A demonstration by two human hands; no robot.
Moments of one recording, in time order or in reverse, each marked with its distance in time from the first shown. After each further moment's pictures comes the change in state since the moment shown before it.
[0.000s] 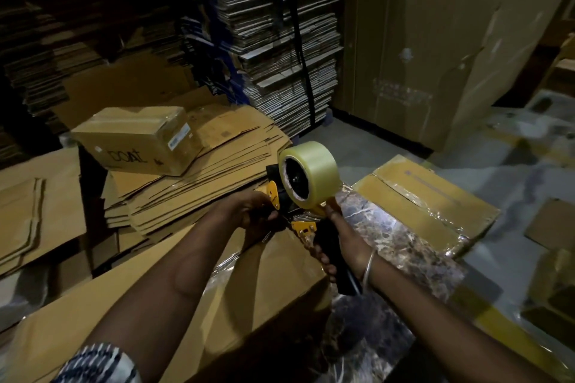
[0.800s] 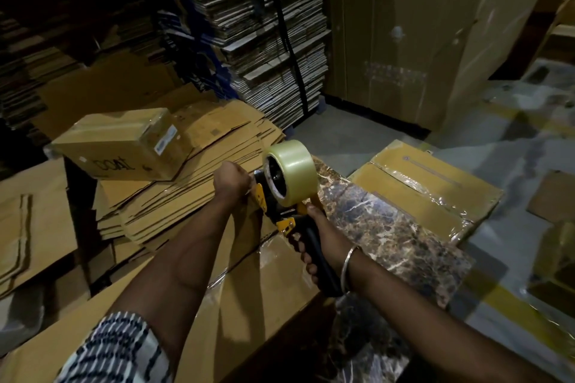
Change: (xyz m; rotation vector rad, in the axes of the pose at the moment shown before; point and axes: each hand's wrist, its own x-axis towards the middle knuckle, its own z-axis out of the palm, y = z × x) left_hand 0.061 0.037 -0.020 0.499 0.763 0.443; right_hand 0.014 -0.012 0.019 0.114 0.020 0.058
